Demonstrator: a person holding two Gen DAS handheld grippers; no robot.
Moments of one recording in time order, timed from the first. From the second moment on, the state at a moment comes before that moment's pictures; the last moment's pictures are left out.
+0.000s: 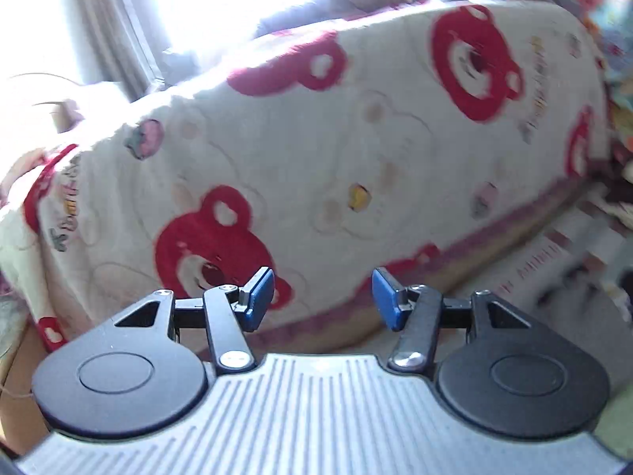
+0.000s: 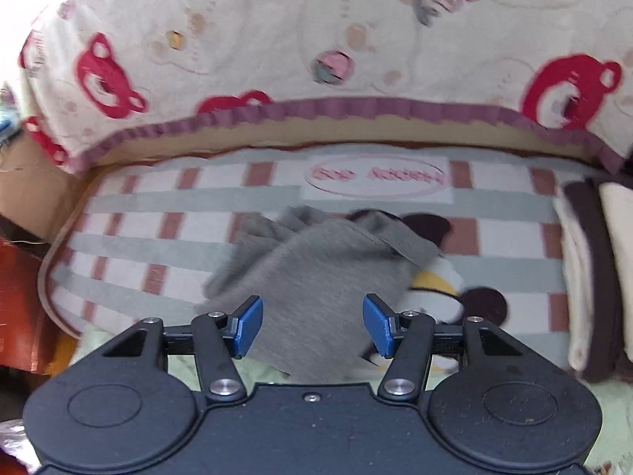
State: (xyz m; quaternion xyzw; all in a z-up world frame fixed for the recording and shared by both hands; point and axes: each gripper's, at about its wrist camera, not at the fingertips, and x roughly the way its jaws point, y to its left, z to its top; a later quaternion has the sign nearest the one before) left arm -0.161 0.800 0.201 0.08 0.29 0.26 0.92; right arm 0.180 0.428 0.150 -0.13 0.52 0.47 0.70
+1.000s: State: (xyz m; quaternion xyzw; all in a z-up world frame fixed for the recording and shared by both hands) left arm -0.070 0.662 -0.130 -0.29 0.27 0.09 0.91; right arm 0.184 0.582 -0.093 -0.15 0.55 0.51 0.65
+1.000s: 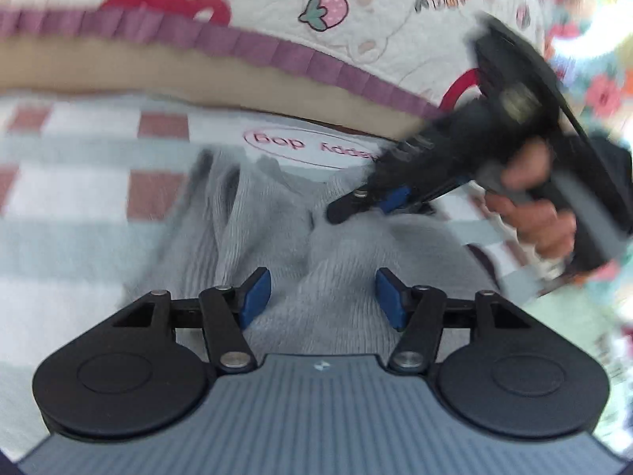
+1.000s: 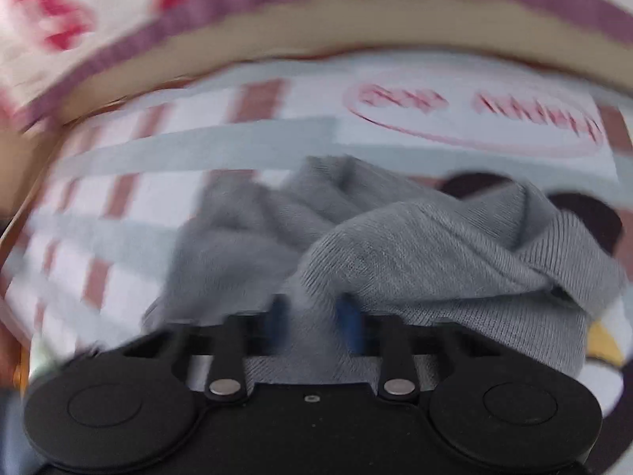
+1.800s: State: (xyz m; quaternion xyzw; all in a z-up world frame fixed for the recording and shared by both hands) left arm -0.065 0.619 -0.133 -0.25 0.25 -0.02 0.94; right arm 0.225 0.494 -0.059 0.00 0.54 0.50 0.68
